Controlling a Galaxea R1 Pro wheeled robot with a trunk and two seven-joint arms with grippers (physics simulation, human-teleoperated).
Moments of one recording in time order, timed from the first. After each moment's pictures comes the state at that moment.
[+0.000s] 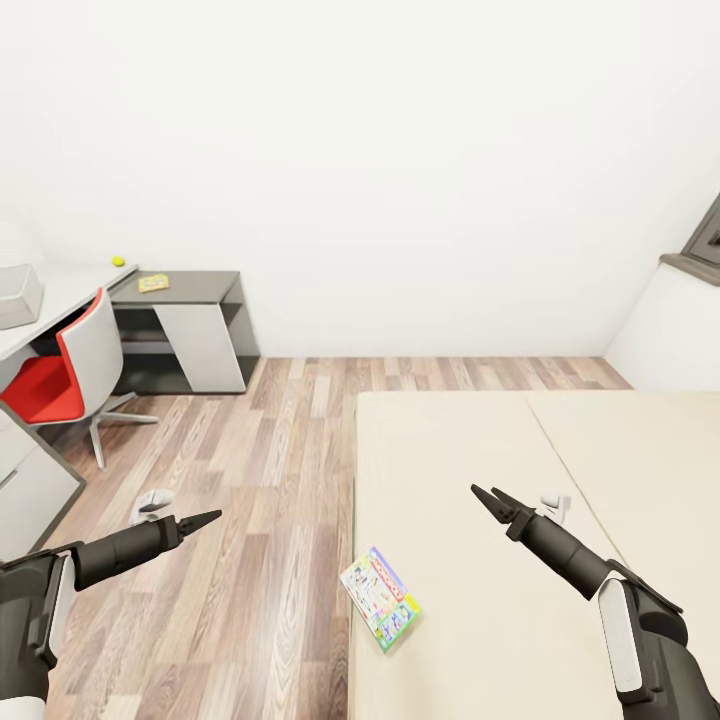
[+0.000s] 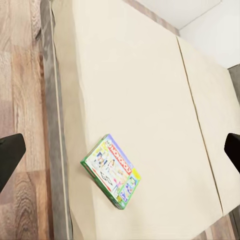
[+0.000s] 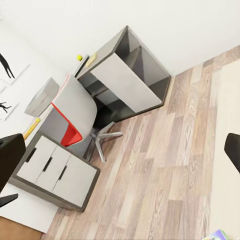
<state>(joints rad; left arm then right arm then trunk) -0.44 0.14 0.54 -1.24 -0.13 0.83 -1.13 -0.33 0.03 -0.49 -1.37 -0.24 0.54 0.99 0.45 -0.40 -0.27</state>
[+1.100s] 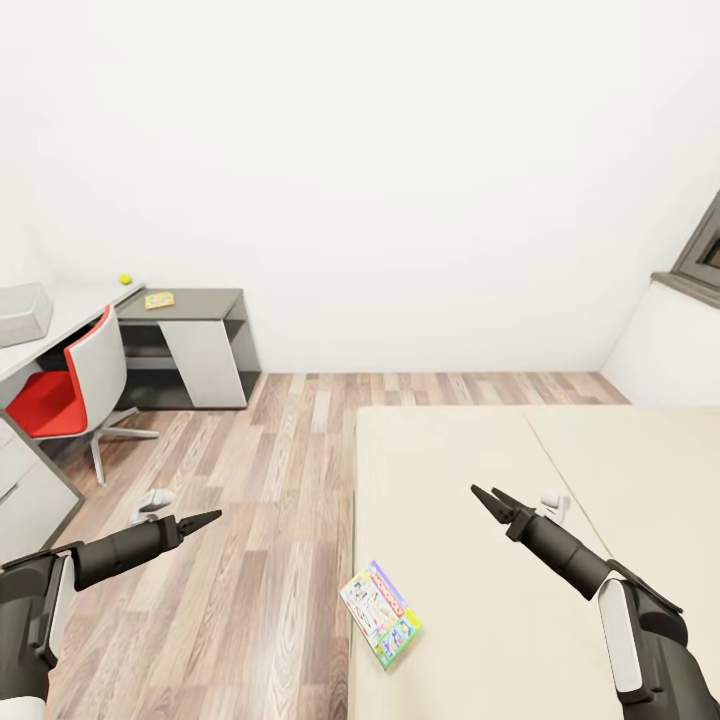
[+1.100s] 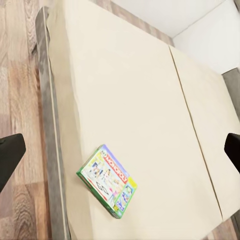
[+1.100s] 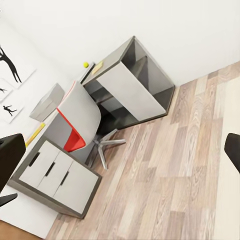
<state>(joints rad) -0.44 0.14 0.54 -1.24 -0.13 0.83 -1.13 -0.33 0.03 -0.49 -1.37 -0.24 0.54 0.99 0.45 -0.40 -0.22</state>
